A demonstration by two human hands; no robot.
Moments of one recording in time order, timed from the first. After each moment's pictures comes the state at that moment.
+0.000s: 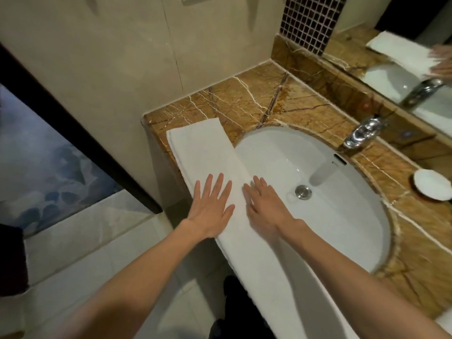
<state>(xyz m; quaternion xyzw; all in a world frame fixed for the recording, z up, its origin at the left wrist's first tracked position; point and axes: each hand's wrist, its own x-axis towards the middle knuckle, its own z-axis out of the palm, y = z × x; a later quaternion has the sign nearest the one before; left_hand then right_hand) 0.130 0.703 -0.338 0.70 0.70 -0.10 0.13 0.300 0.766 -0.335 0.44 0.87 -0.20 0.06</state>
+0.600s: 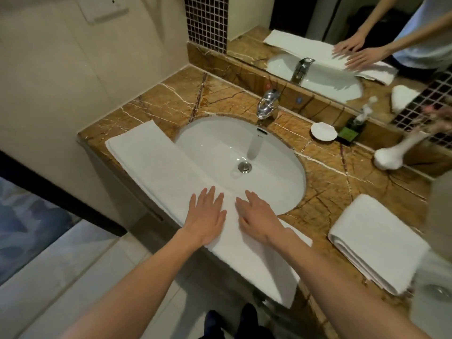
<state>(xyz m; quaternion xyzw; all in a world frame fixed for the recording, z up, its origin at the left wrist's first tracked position) 0.241 0.632 -0.315 0.78 0.60 -0.08 0.15 0.418 0.635 -0.317 0.56 0.81 -0.18 0.05</state>
